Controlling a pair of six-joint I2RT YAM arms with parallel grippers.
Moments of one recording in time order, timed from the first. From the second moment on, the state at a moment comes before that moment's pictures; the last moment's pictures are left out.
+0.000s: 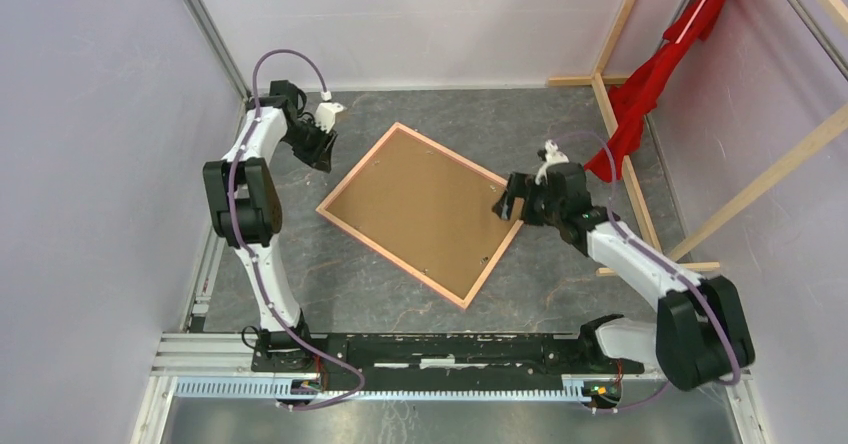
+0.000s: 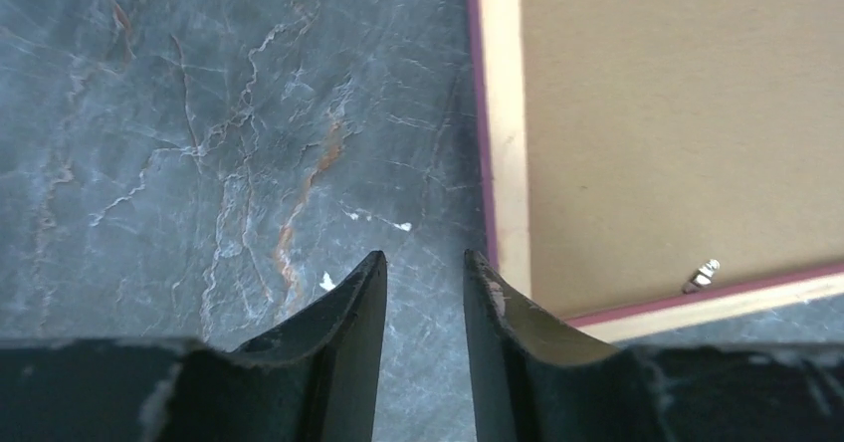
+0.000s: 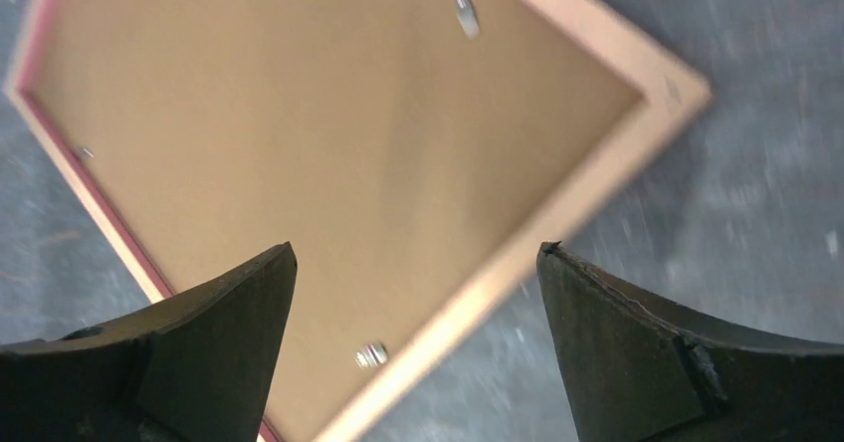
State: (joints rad) left arm 0.05 2.07 1.76 -0.97 0.43 0.74; right arm 0.34 1.29 0.73 -0.09 -0.15 0.47
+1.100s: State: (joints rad) left arm -0.08 1.78 1.07 -1.00 0.42 1.02; right arm 0.21 1.61 0.82 -0.04 -0.25 0.41
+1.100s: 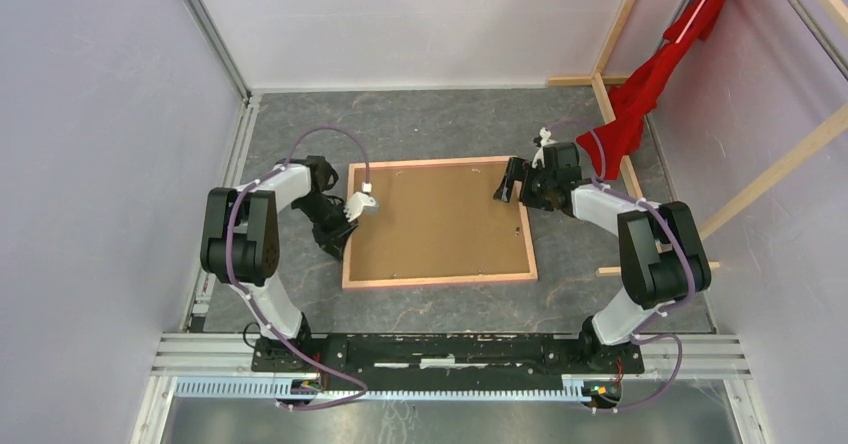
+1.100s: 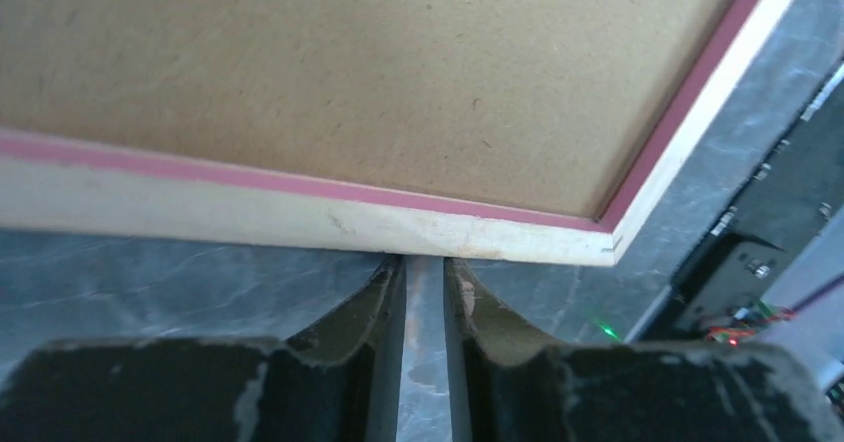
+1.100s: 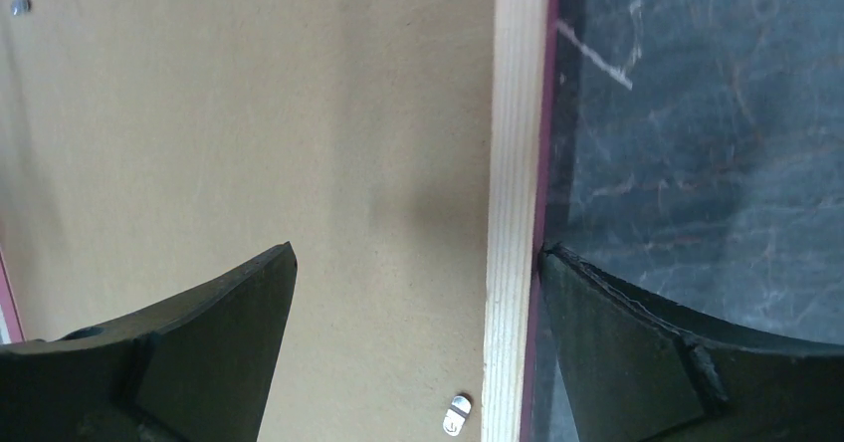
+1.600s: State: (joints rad) left arm 0.12 1.87 1.34 -1.09 0.63 0.95; right arm 0.25 1.54 0.96 -0.07 -0.07 0.40
